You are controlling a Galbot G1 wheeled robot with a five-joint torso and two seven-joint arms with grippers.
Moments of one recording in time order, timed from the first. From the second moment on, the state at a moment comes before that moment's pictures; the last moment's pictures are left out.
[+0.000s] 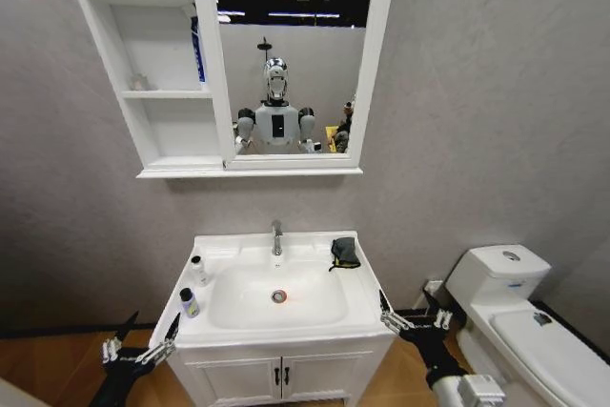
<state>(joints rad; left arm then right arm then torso) 1.82 -1.43 -0.92 -2.23 -0.42 -0.11 0.26 -1.73 1.47 0.66 2.45 0.07 -0.19 0.04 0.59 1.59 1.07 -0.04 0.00</state>
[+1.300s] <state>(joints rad) 1.48 -1.42 -0.69 -1.90 -0.24 0.01 0.01 -1.70 1.47 0.69 2.50 0.14 -0.20 0.04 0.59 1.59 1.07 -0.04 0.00</state>
